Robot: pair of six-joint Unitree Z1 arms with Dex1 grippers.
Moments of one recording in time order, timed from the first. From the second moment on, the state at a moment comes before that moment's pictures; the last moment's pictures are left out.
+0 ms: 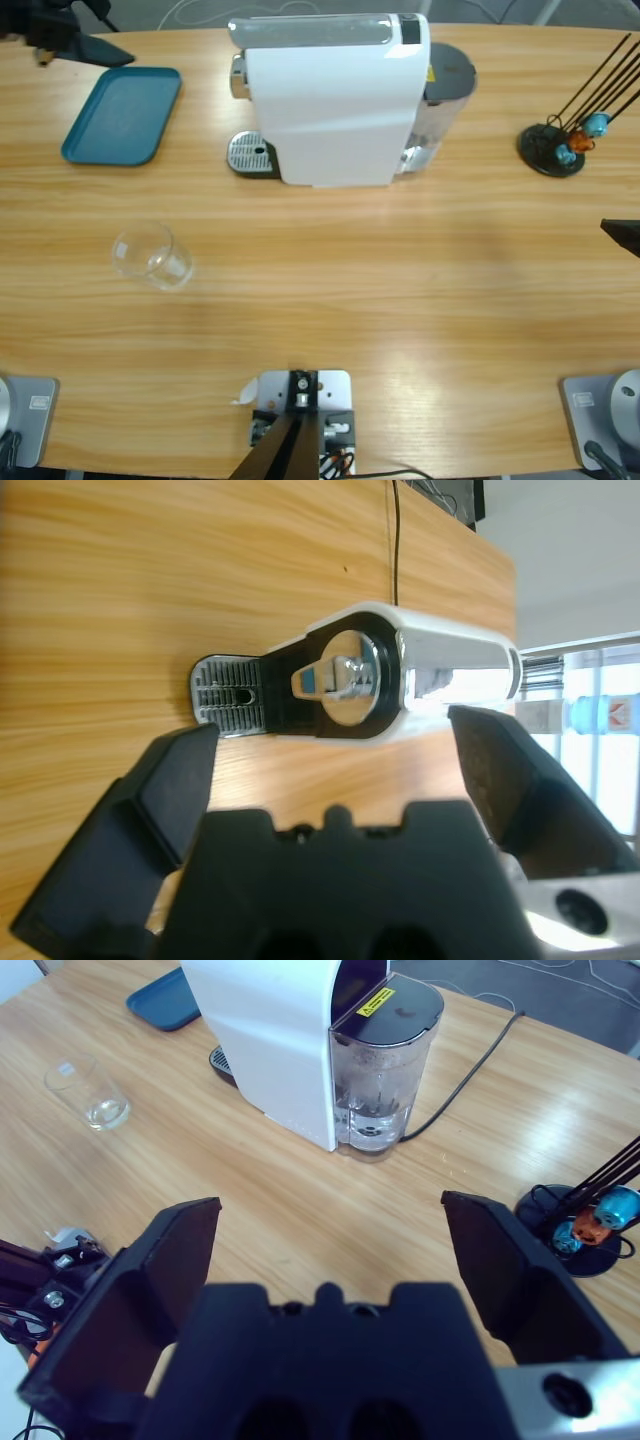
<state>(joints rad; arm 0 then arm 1) -0.57 1.53 -1.22 0.40 -0.31 -0.77 0.65 0.67 -0.60 0.36 0.02 0.05</state>
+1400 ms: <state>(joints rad) -0.56 1.76 -1.37 0.32 -0.59 -0.75 0.65 0.71 -0.58 0.35 0.02 0.05</state>
